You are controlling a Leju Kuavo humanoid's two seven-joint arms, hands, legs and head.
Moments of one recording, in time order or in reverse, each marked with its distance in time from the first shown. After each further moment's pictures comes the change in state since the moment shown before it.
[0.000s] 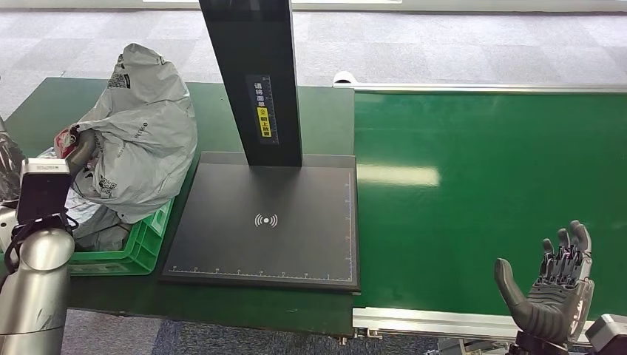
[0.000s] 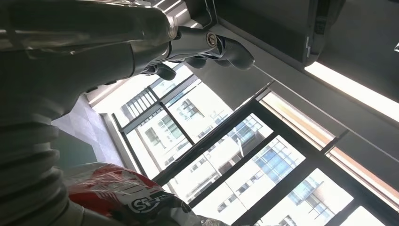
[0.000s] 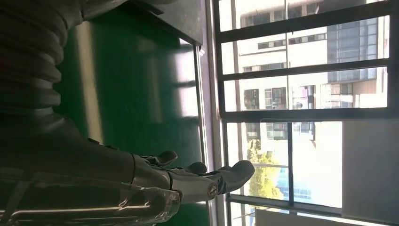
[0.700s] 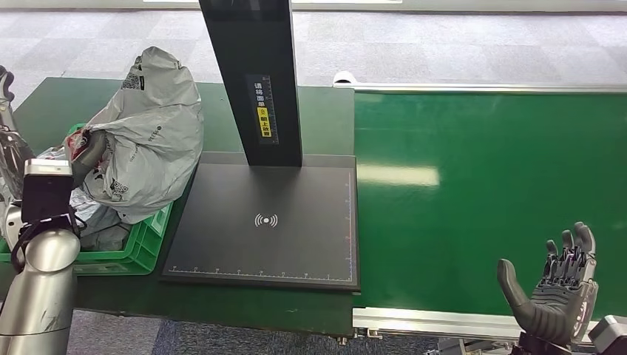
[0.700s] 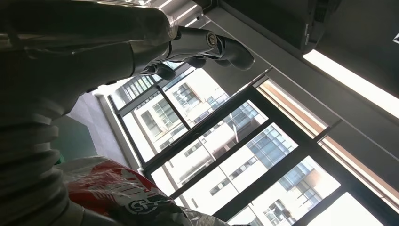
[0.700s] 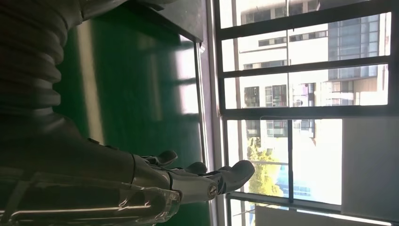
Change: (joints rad) left arm 0.002 -0.015 -0.028 -0.017 0.042 -0.034 0.000; right arm 0.003 0.000 -0.011 -0.002 0.002 0.000 0.000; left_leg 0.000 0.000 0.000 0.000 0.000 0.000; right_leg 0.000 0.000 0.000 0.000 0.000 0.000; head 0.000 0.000
